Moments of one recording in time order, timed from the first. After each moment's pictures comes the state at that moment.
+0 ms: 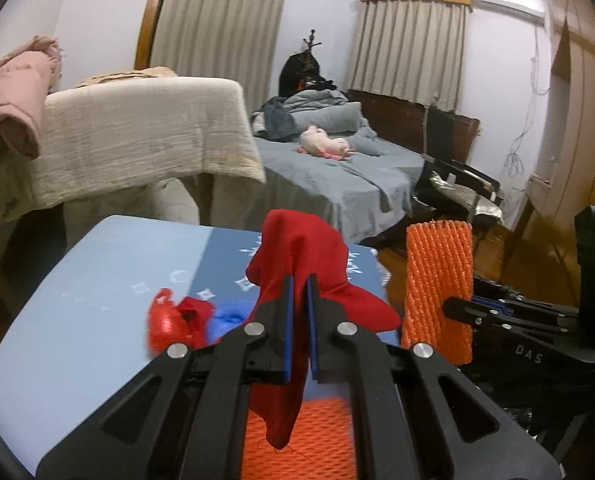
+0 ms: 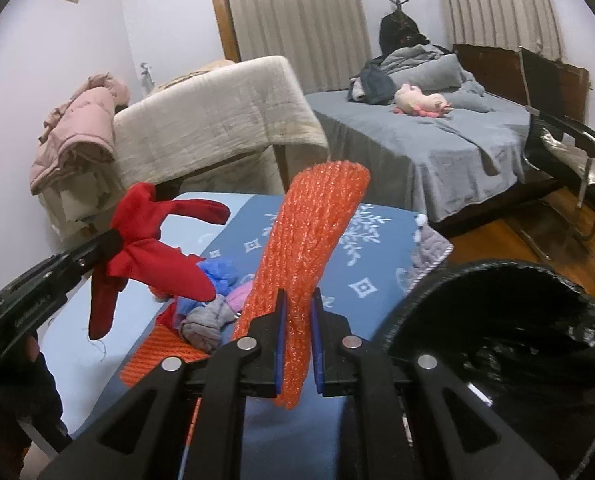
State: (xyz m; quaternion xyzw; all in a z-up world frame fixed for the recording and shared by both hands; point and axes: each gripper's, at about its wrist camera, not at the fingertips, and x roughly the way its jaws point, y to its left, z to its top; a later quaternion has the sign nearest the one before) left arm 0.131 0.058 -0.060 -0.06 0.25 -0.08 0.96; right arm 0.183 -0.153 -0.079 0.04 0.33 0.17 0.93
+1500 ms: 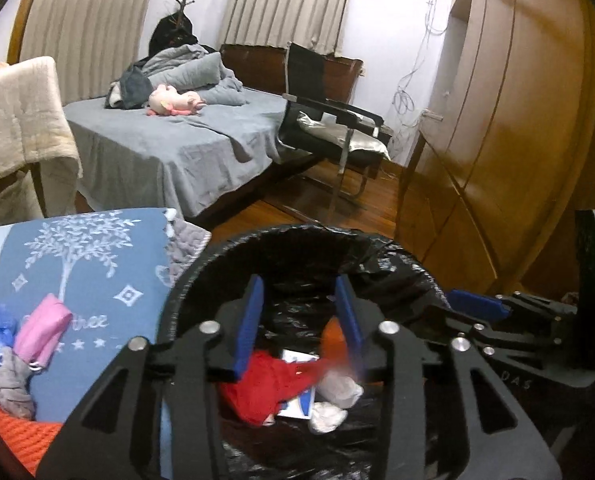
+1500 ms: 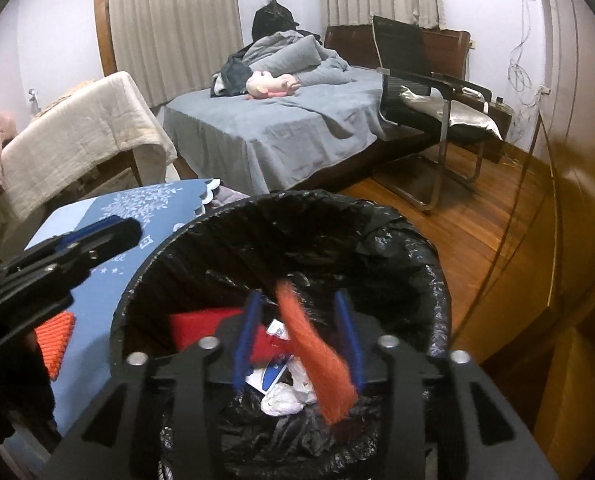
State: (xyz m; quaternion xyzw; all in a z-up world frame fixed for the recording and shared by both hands) left arm 0.168 -0.151 -0.108 -0.02 0.30 -0.29 0.91; right arm 0.123 -0.345 -0.109 0.06 0.36 -0.04 0.93
